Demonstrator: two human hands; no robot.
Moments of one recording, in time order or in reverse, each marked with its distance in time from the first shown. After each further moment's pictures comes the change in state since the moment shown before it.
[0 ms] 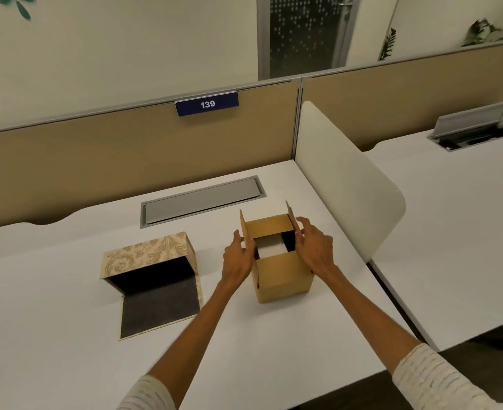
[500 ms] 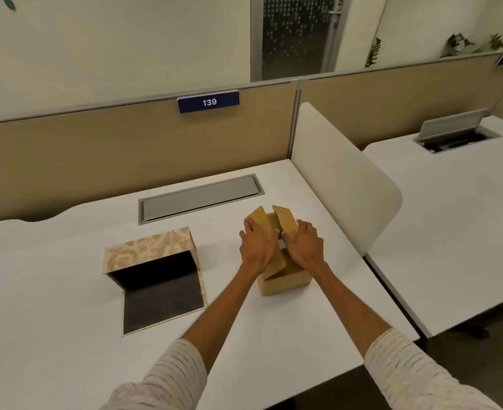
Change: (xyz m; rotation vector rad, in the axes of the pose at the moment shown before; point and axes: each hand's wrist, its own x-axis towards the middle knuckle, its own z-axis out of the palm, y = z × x) left_hand 0.000 0.028 0.016 0.218 -0.108 -0.024; right_hand -0.022 -0.032 0.013 -0.008 -0.112 0.167
